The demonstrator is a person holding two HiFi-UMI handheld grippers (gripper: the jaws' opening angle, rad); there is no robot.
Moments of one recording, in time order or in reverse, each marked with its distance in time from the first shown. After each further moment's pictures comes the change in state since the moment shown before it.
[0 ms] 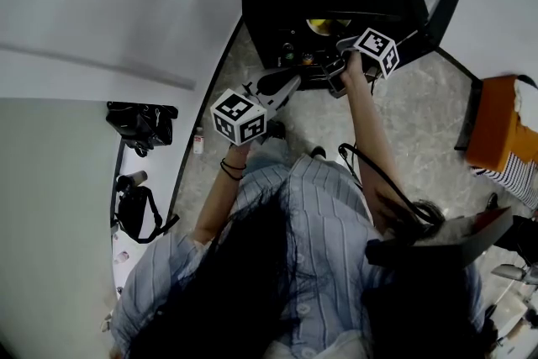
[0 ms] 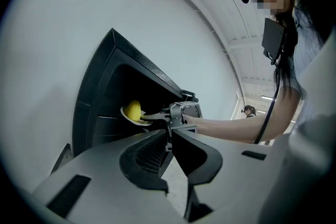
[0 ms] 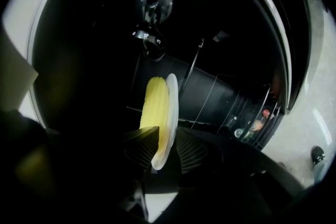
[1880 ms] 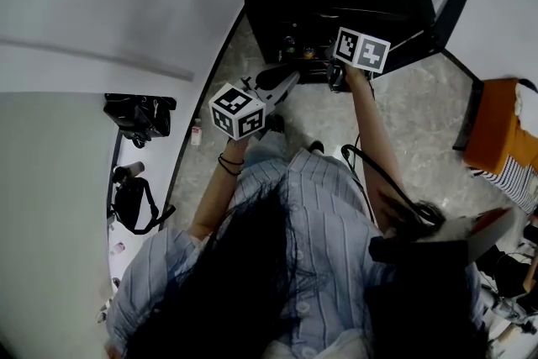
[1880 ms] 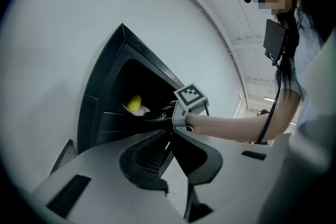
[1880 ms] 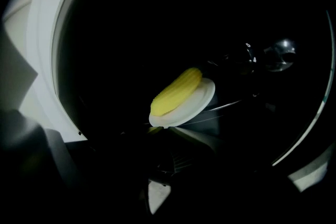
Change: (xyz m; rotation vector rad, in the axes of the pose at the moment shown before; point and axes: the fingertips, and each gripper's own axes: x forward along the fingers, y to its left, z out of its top) left arm -0.001 0.005 -0.007 -0.023 0.015 0.024; right arm -0.002 0.012 -0.016 -0.815 0.124 -0.199
